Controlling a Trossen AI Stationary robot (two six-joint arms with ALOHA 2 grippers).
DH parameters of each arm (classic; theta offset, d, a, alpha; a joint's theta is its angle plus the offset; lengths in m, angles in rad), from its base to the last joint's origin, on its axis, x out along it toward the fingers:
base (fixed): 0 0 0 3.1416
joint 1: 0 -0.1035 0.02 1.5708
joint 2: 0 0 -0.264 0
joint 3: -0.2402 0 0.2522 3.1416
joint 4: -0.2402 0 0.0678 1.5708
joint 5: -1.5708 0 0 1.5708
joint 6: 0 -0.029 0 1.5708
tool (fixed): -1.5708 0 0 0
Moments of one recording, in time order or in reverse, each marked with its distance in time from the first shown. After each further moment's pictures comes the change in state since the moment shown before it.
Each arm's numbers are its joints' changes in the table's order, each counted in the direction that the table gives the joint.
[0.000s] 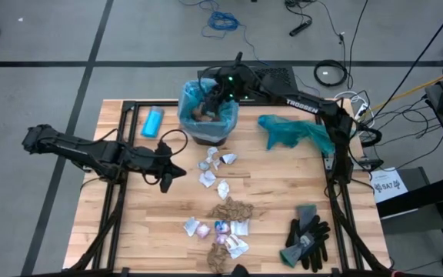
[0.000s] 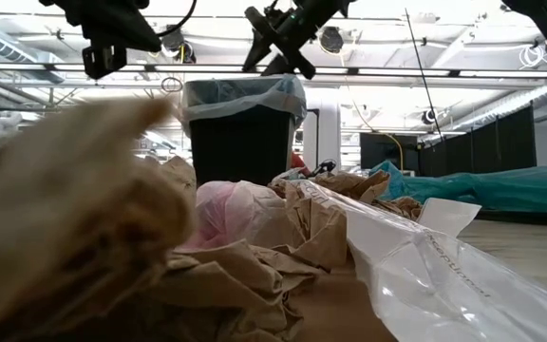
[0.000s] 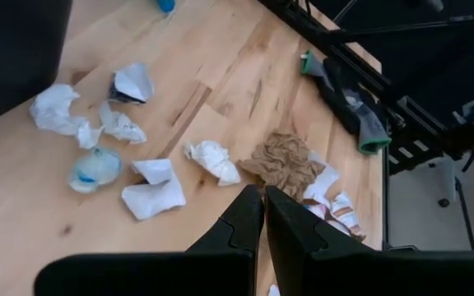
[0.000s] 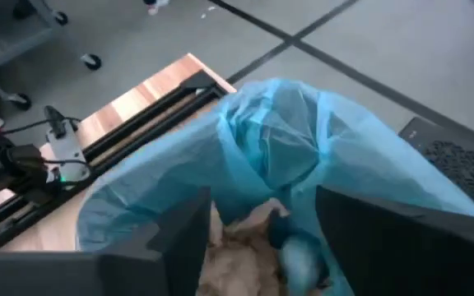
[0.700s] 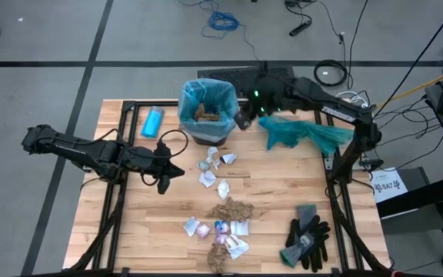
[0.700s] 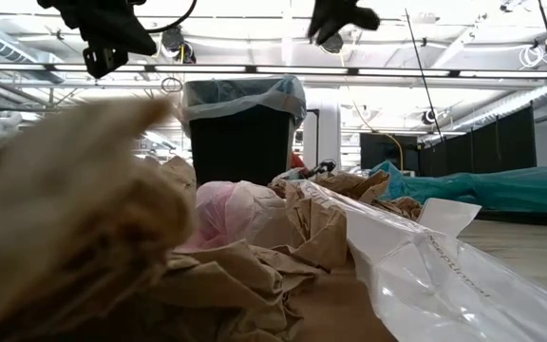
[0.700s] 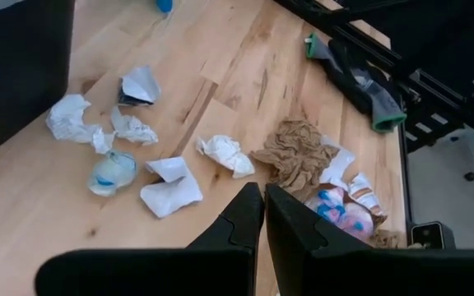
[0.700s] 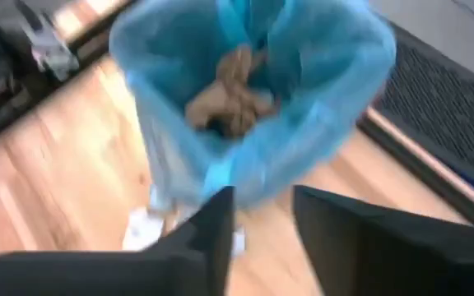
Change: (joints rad) left arm 0.000 -0.013 0.000 -0.032 -0.001 -0.114; right arm -0.162 -0.260 0.000 -0.575 0.134 -0.139
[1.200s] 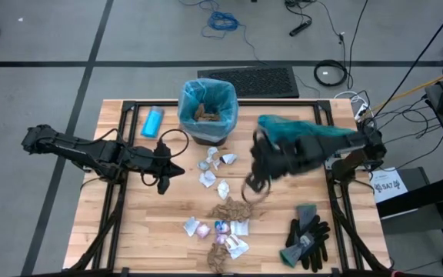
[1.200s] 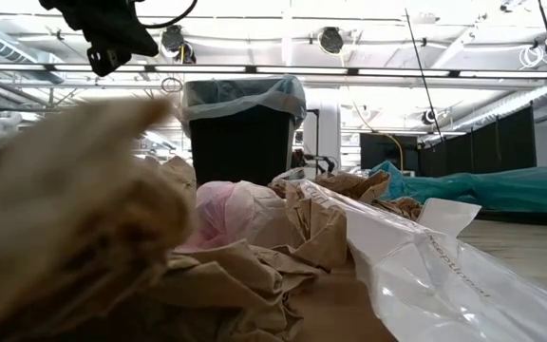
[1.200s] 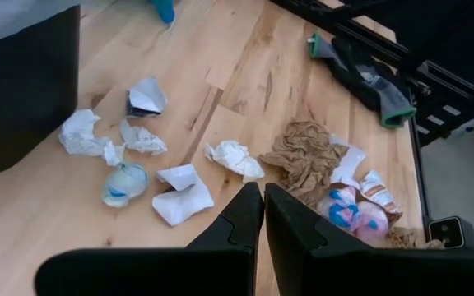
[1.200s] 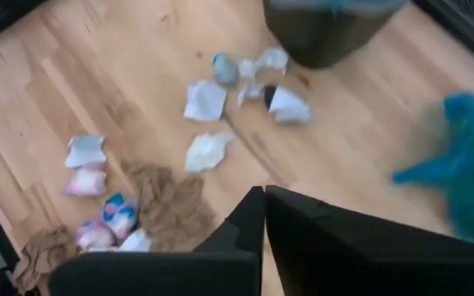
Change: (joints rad) left arm -0.003 0.001 0.000 0.003 -0.019 -0.070; right arm -0.556 -0.019 0.071 -0.240 0.214 -0.501
